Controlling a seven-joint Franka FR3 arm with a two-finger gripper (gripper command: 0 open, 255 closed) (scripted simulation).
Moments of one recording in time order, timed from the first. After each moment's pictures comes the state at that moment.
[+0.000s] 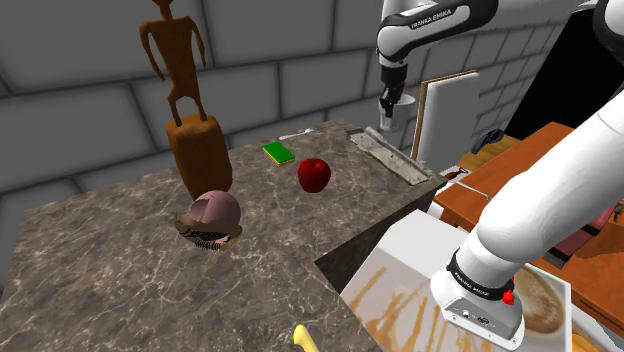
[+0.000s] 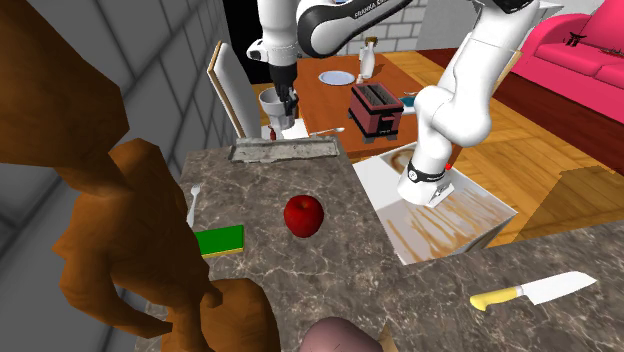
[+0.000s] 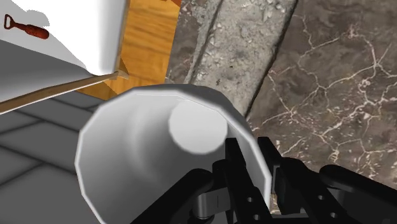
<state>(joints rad) -0.19 -0.23 -0.29 -2.19 -0.28 1.96 -0.37</state>
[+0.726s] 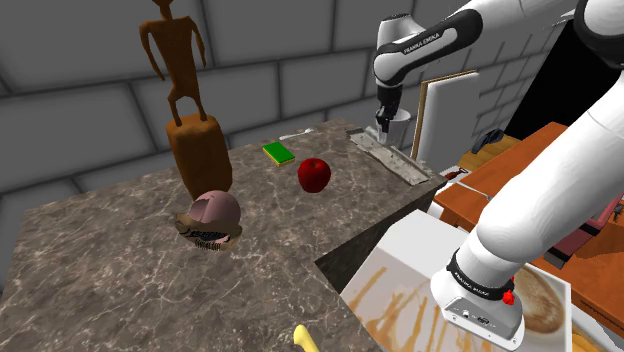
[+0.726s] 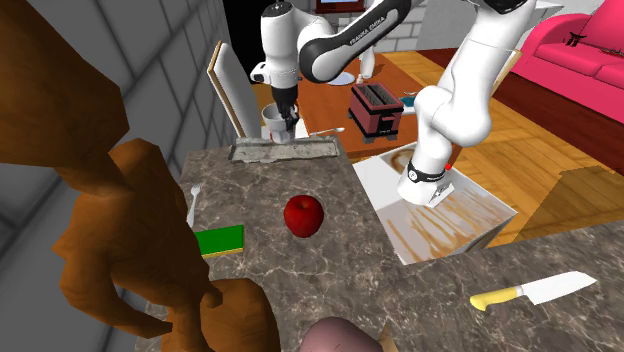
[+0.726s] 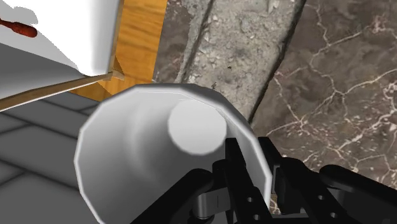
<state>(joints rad) -0.19 -0.18 -0.30 -2.29 -0.29 2.11 -0.35</state>
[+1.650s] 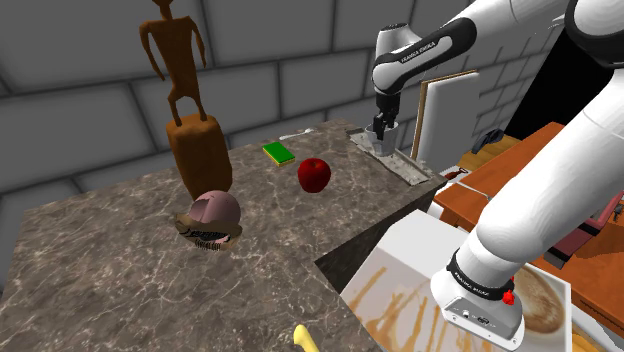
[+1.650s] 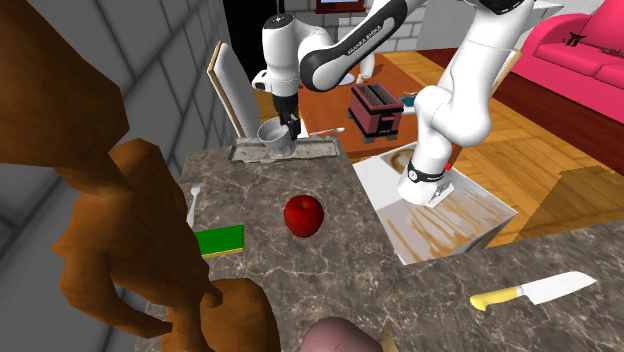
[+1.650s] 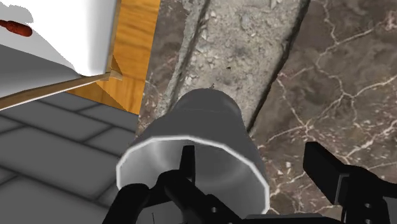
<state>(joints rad) -0.19 -0.15 -0.30 -2.32 -0.29 2.17 -0.34</state>
